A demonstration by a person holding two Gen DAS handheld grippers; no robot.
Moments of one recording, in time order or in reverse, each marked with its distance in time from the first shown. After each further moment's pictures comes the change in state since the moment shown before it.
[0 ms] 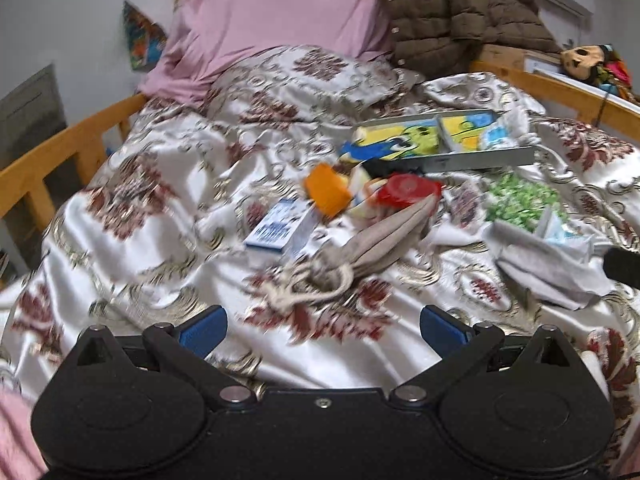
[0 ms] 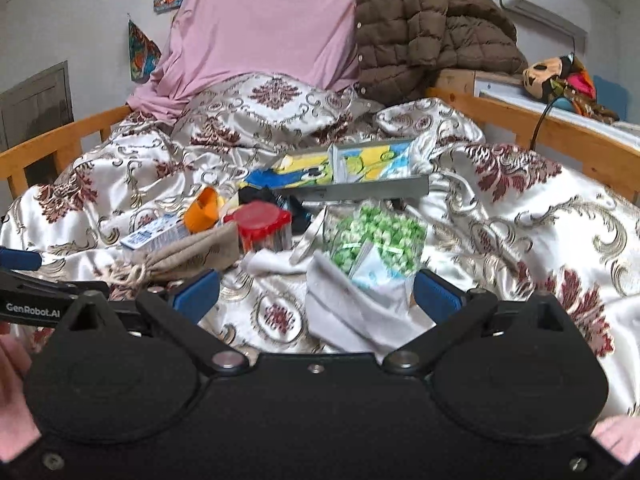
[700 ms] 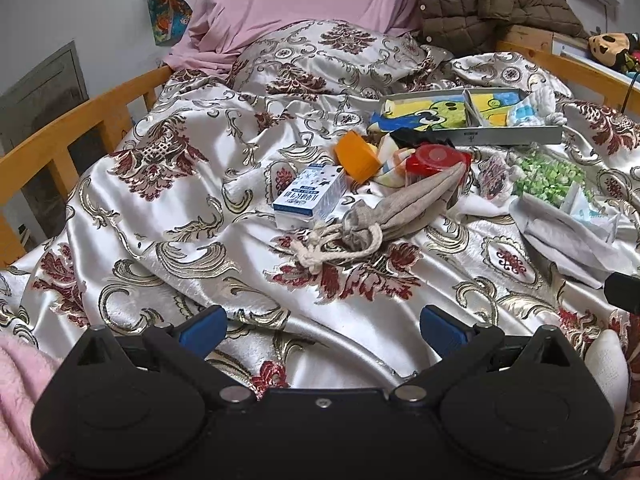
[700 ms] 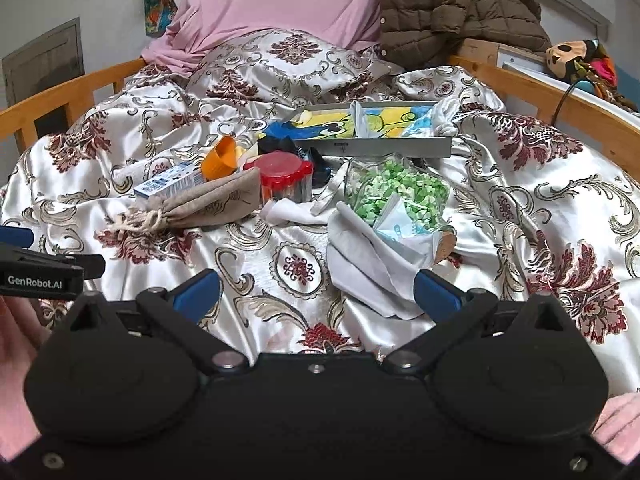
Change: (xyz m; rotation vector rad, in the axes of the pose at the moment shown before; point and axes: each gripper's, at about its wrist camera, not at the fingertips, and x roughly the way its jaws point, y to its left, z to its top) left arm -0.003 0.003 -0.011 -0.022 0.076 0.068; right arm 0.003 0.017 -0.007 -0.065 0.118 0.030
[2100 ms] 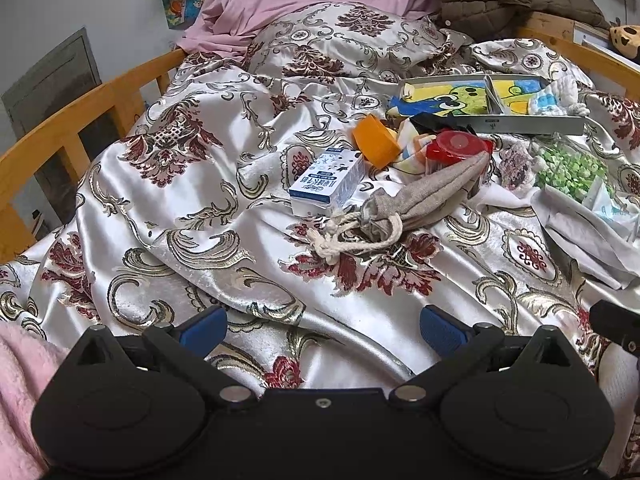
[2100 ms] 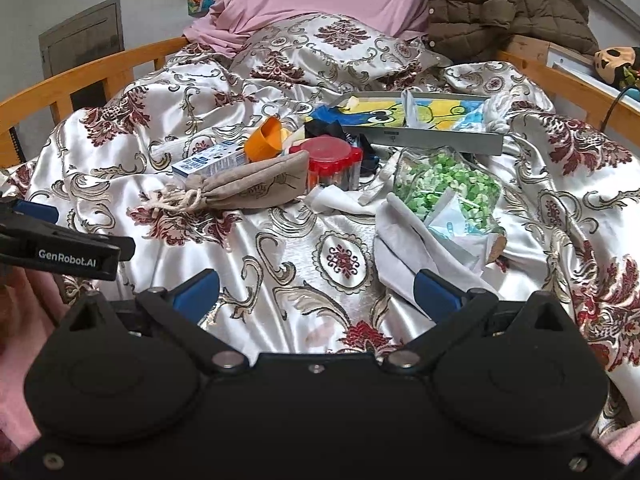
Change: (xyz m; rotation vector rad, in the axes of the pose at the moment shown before) left arm 0.011 0.002 0.006 -0.020 0.058 0.050; right arm 0.023 0.001 0.002 -0.077 0.041 0.140
